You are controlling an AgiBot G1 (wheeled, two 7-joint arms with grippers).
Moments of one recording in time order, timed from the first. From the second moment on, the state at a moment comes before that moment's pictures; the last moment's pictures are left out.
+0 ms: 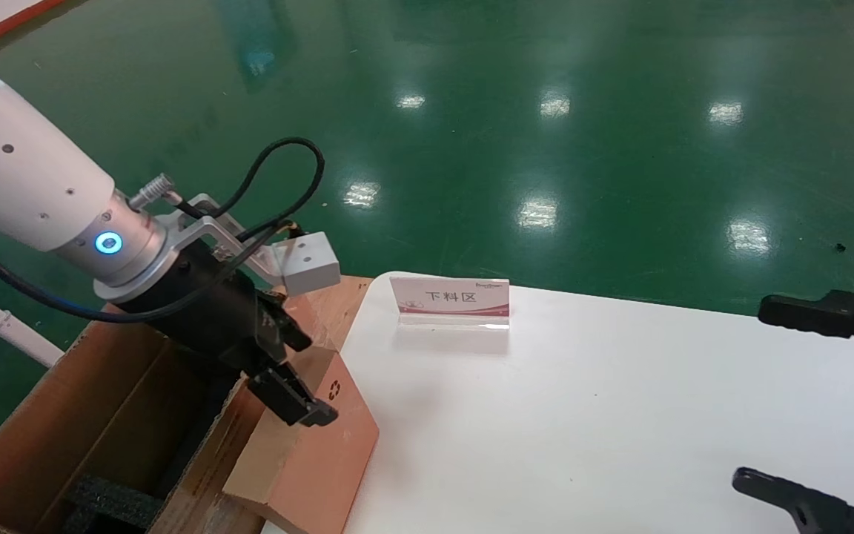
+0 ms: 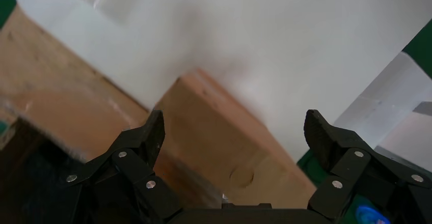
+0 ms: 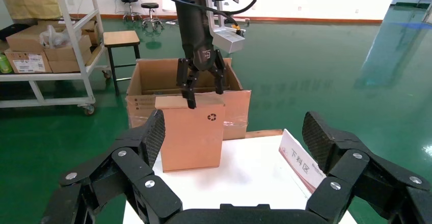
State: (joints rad) left arm -2.09 0.63 1.40 -1.36 1.41 1.59 -1.17; right arm 1.08 -0.61 -0.28 1.28 -0.73 -1.49 0.19
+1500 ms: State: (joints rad) left arm -2.37 0.71 1.94 -1.36 1.20 1.53 -1.32; right arm 1.08 -0.61 -0.29 1.28 -0.73 -1.49 0.18
